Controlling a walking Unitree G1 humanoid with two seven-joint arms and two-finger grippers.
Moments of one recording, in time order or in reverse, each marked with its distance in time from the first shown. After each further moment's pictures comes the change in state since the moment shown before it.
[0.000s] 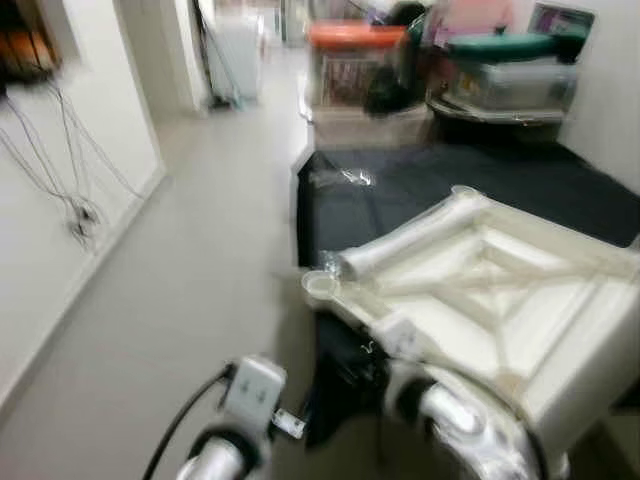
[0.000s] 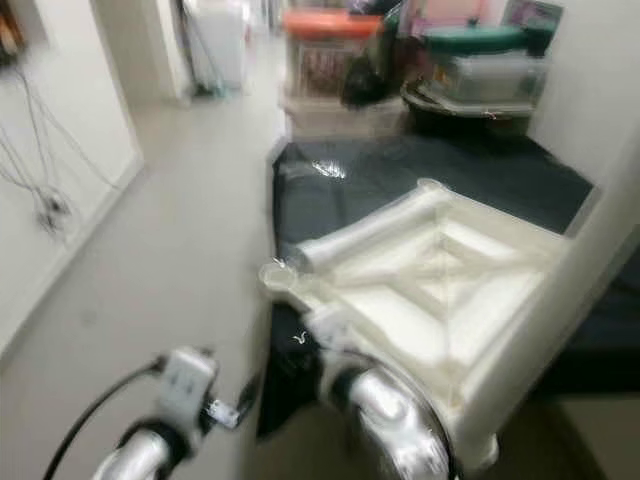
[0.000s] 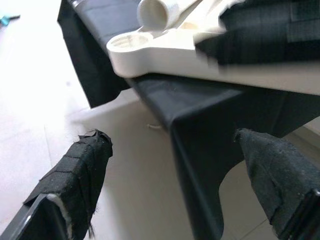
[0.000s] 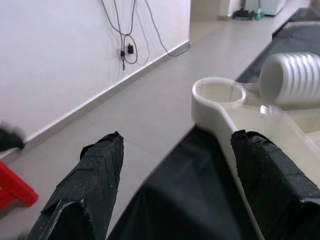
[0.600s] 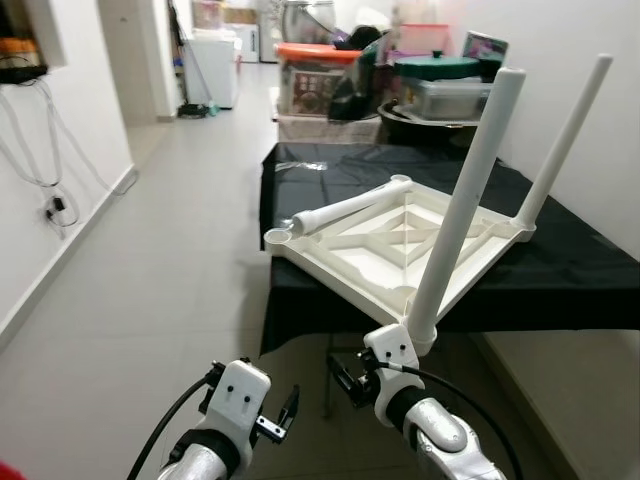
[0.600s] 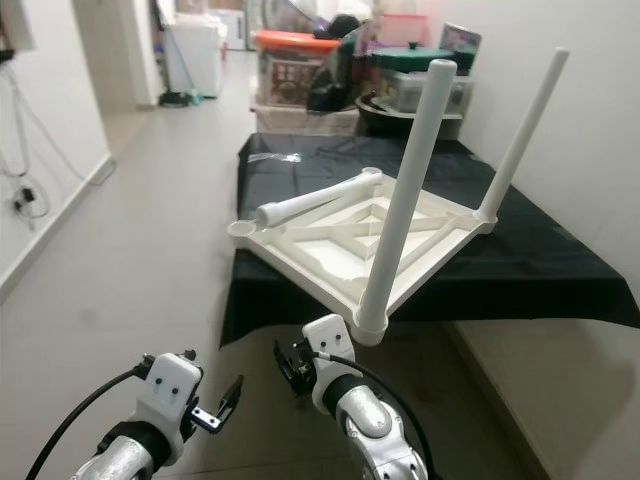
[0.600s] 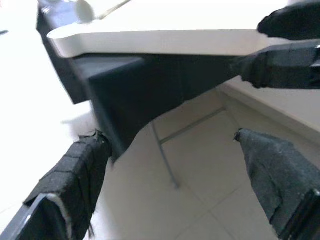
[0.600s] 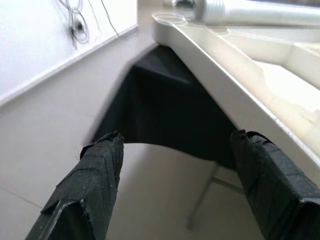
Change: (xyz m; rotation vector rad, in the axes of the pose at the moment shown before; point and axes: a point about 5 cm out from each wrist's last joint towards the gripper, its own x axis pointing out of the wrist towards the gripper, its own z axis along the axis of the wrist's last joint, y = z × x) left arm 0.003 0.001 0.000 0.015 0.002 0.003; right arm -0.015 0.002 -0.040 -0.062 0.103 -0.177
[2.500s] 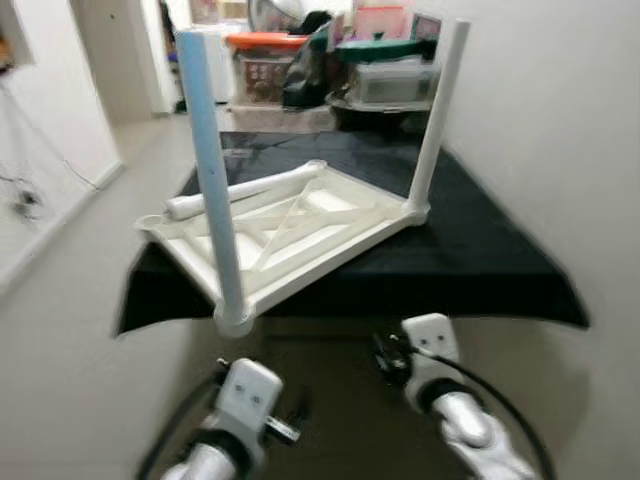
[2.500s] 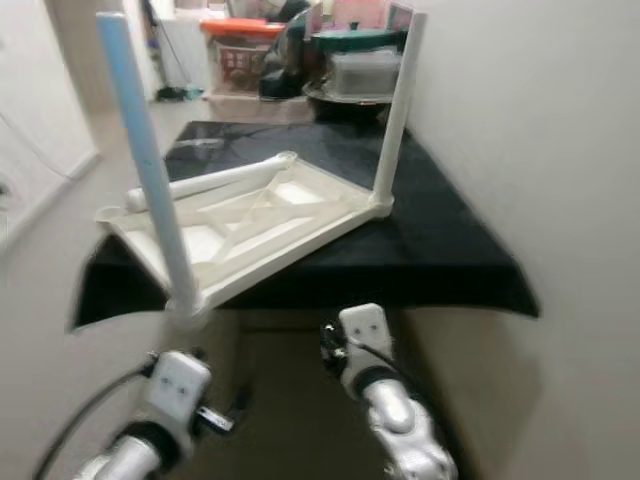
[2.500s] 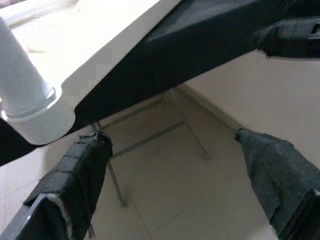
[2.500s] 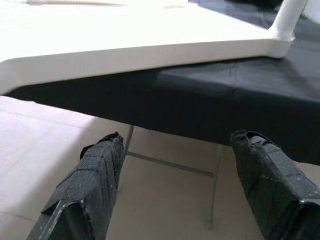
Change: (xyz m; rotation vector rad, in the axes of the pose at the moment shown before) left arm -0.012 0.003 0.003 0.018 0.030 0.006; right arm -0.009 -0.014 0.006 0.032 -0.013 -0.204
